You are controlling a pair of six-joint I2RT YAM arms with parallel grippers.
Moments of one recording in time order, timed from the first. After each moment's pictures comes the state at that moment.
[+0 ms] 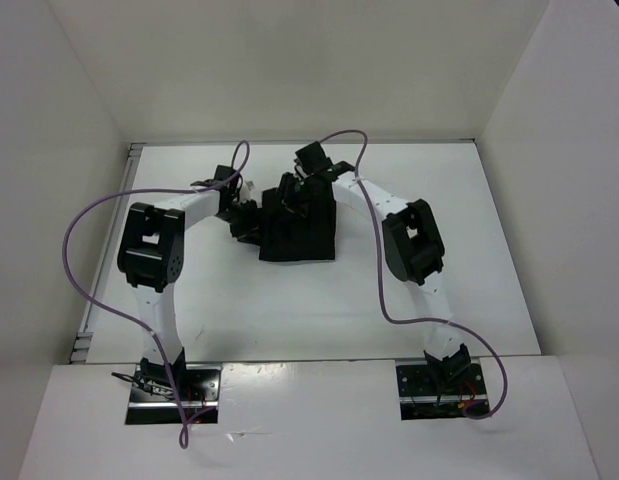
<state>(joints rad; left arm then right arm) -0.18 2.06 1.41 -0.57 0.45 -0.43 0.56 2.27 1.93 -0.54 -0.52 0.88</state>
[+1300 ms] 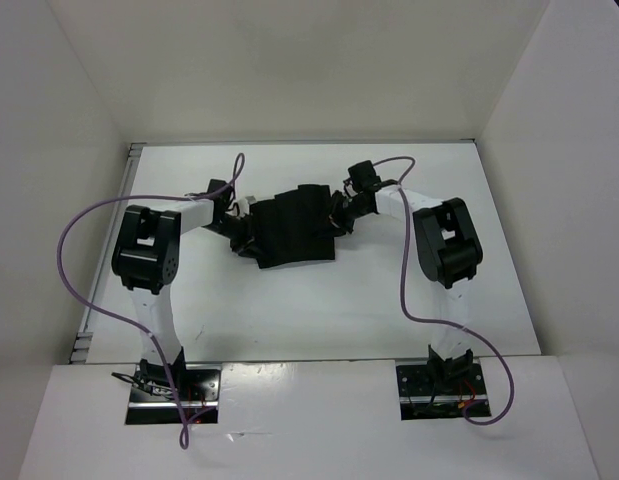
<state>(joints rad) -0.15 2.02 1.27 -0.56 0.73 -0.37 0.35 2.08 1.44 -0.41 -0.62 0.83</state>
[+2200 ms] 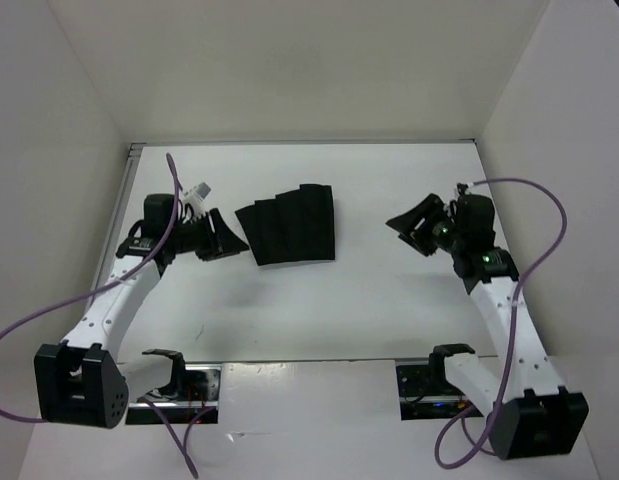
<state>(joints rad) -0.06 1.16 0.90 -0.44 0.70 -0.48 0.07 0.99 0.90 -0.43 -0.37 0.84</state>
